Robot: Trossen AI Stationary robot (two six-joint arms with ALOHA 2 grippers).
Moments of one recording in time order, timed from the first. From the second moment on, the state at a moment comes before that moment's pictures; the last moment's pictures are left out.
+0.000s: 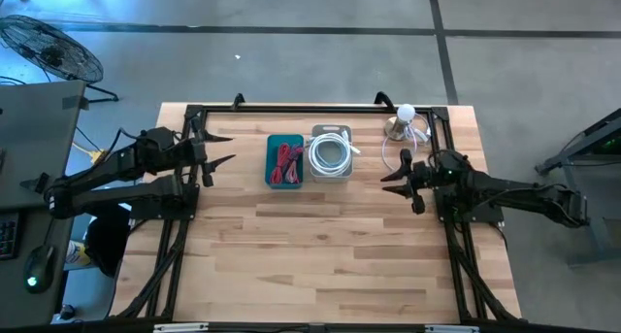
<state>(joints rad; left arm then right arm) 0.30 0.36 0.61 -0.48 -0.09 0.45 -0.38 0.44 0.01 0.36 -0.51 0.01</state>
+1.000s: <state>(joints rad) 0.30 0.36 0.61 -0.50 -0.09 0.43 -0.38 0.44 0.01 0.23 -0.47 0.58</state>
